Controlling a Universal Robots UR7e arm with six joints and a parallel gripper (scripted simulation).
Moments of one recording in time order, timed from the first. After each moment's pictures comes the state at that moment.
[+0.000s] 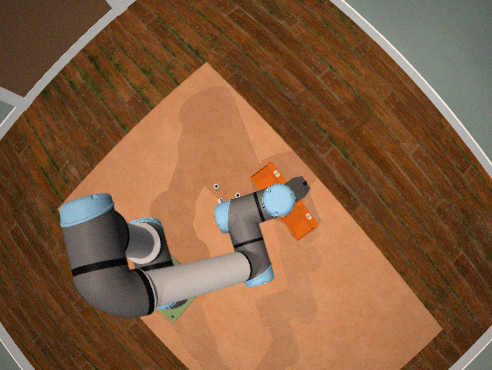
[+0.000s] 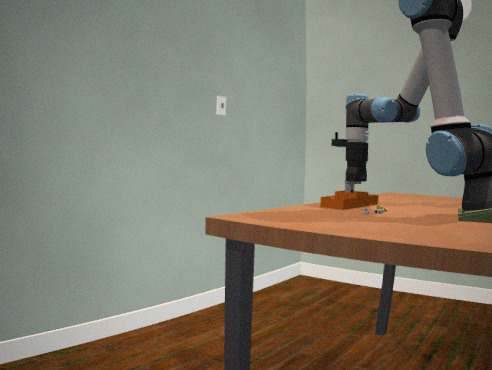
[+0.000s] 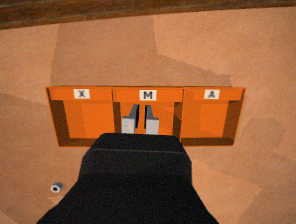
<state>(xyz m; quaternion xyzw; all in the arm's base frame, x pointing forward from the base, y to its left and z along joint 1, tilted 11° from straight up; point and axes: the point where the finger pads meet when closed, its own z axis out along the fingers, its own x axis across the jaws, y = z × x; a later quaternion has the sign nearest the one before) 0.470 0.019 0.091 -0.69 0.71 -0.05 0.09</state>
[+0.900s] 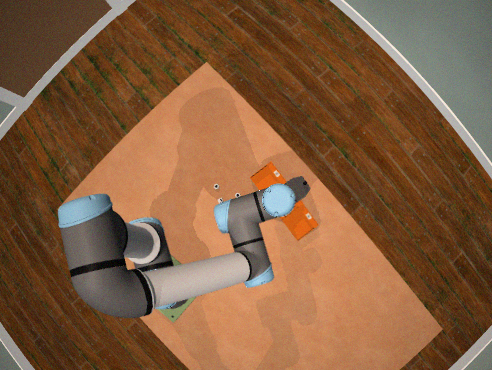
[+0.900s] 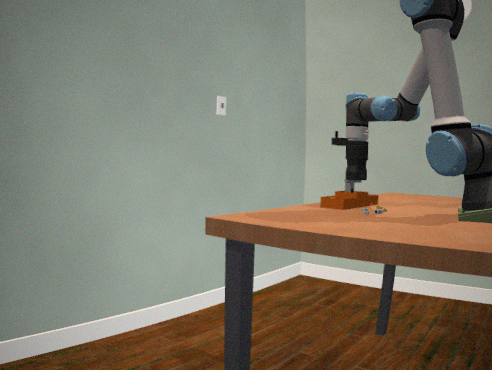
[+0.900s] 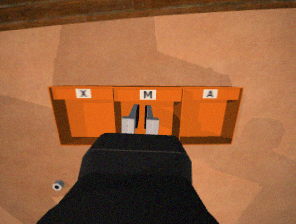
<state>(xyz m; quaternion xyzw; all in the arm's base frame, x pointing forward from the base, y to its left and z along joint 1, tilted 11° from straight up) 0.469 0.019 0.095 -0.69 0.71 -0.05 0.09</state>
